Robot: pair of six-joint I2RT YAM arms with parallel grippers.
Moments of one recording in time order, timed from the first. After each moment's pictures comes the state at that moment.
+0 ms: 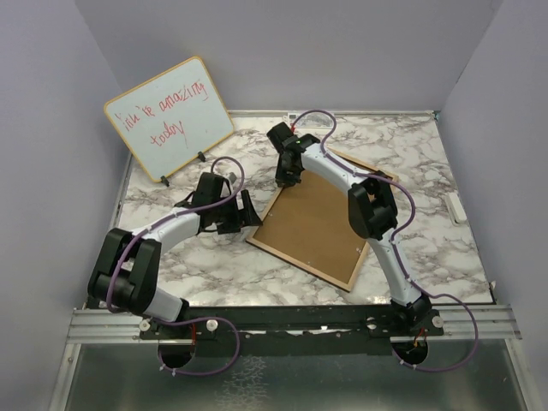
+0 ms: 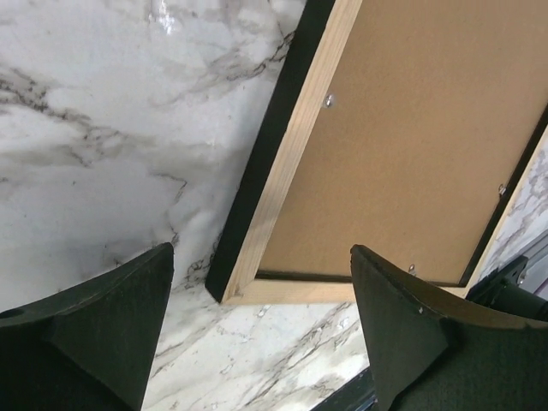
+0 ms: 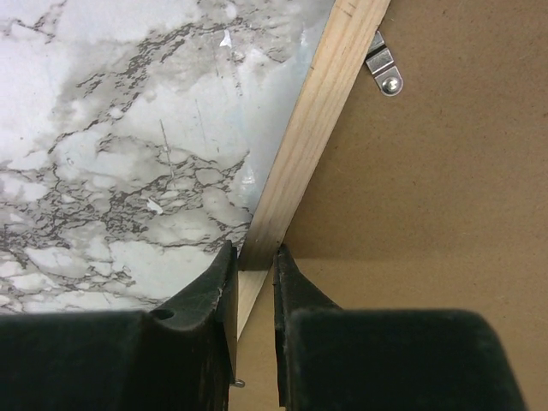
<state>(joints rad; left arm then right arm) -0.34 1.45 0.71 -0.17 0.41 -0.56 0.64 2.41 2.14 -0.88 0.15 0.76</state>
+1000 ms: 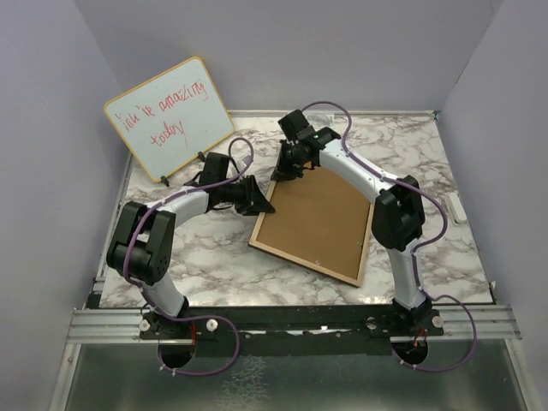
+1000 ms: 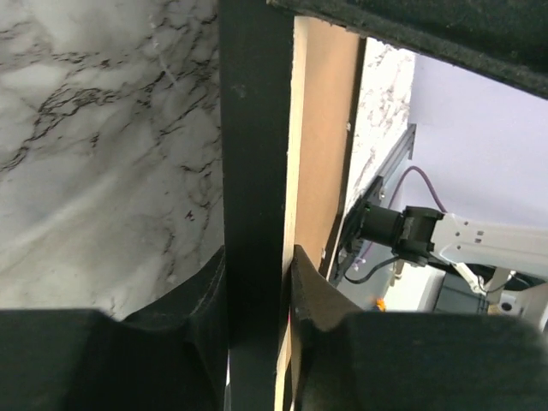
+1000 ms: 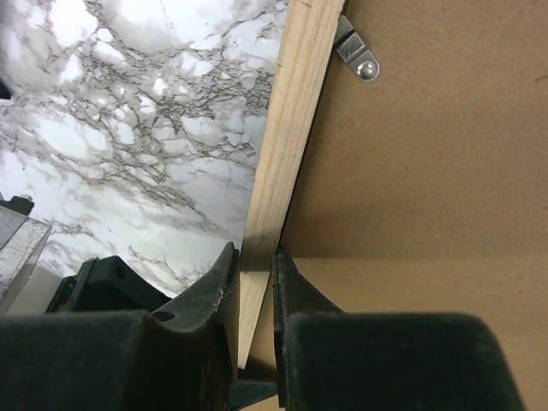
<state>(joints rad) -0.31 1.68 0.95 -0.10 0.84 -0.64 0.64 2.15 1.96 -0.80 -0.09 0.79</state>
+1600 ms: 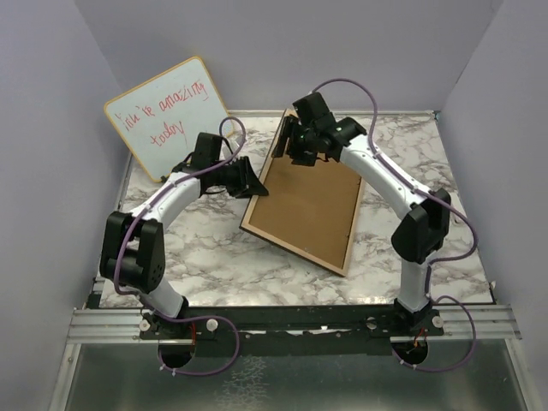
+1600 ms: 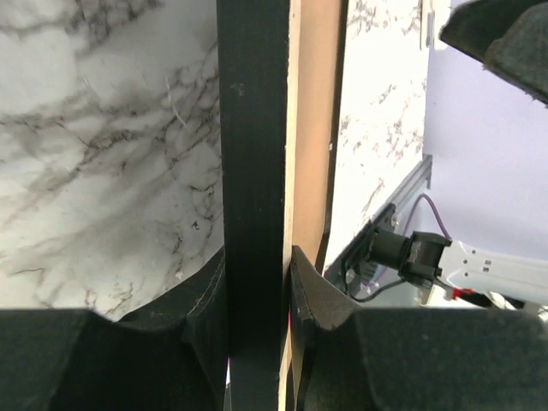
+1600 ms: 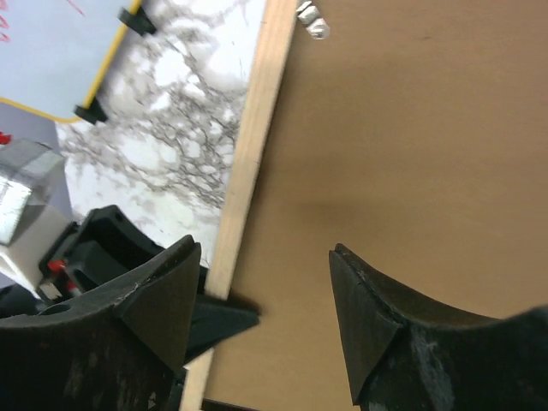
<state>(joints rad) -0.27 1.62 1.09 -0.29 0.79 -0.58 0.63 1.98 1.95 -0.80 -0.01 0.75</state>
